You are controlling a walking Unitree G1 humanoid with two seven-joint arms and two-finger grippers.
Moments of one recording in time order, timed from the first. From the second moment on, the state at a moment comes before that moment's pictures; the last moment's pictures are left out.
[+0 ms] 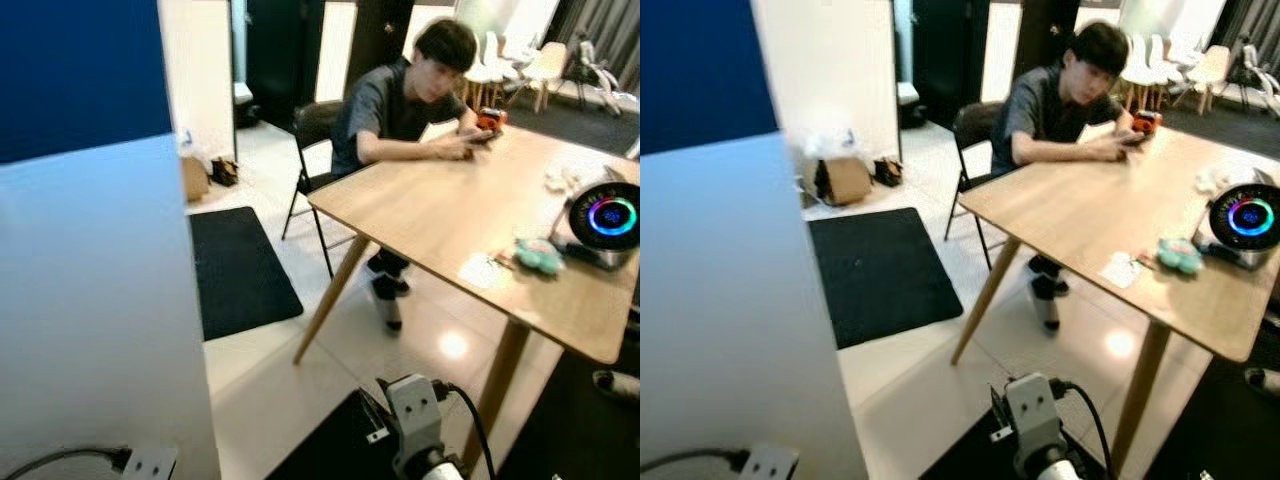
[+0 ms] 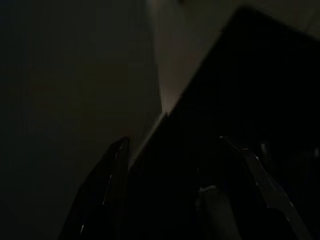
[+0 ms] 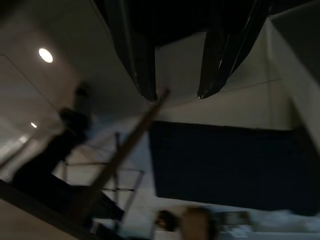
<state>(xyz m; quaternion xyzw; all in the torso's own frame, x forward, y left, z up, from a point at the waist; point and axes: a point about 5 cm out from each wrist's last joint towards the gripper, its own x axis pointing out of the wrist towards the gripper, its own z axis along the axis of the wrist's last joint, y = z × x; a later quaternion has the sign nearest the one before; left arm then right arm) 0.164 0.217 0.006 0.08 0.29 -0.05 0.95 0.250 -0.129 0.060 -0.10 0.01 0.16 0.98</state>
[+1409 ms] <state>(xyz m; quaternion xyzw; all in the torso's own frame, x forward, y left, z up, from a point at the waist) 0.181 0.214 0.001 0.08 0.23 -0.05 0.97 0.258 -0.124 0.064 -0.10 -0.02 0.16 0.98</state>
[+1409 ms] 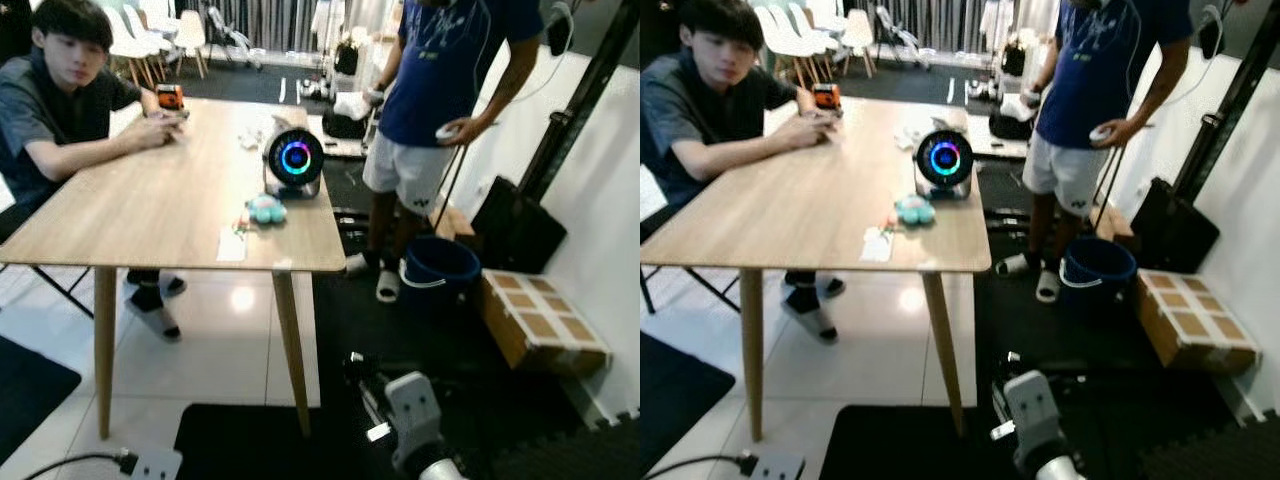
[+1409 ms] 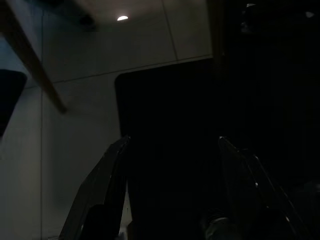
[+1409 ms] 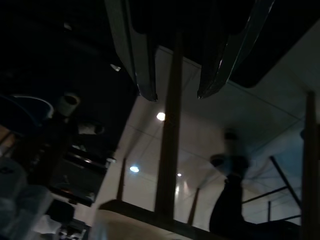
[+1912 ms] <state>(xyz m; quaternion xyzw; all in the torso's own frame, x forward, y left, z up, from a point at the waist) 0.216 0.198 0.047 0.07 0.13 -0.07 0.99 0.266 -0.122 0.079 -0.11 -0.05 0.16 0.98</state>
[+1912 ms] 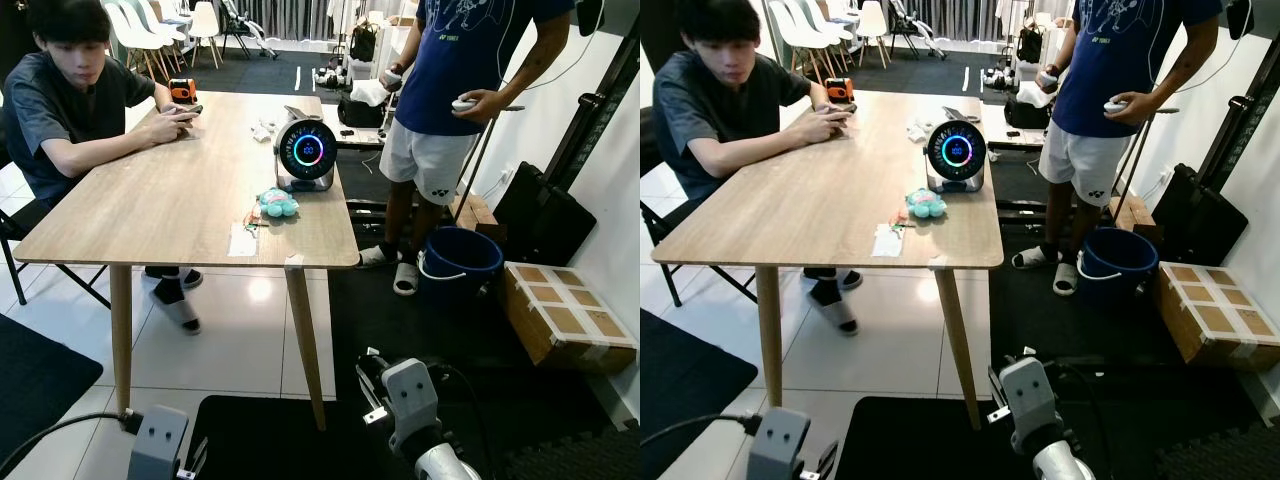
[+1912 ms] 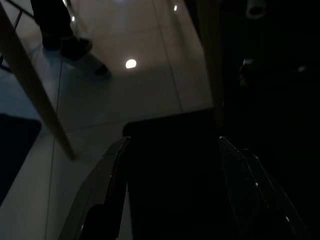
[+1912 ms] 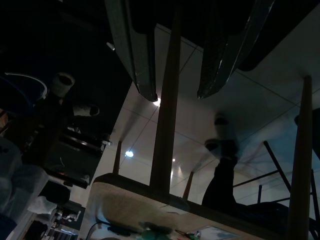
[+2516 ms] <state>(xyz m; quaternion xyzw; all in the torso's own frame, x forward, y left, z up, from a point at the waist) 0.262 0.173 0.166 0.05 -0.08 -0.07 0.99 0.282 -0.106 0.140 -0.08 -0.16 0.16 0.97</state>
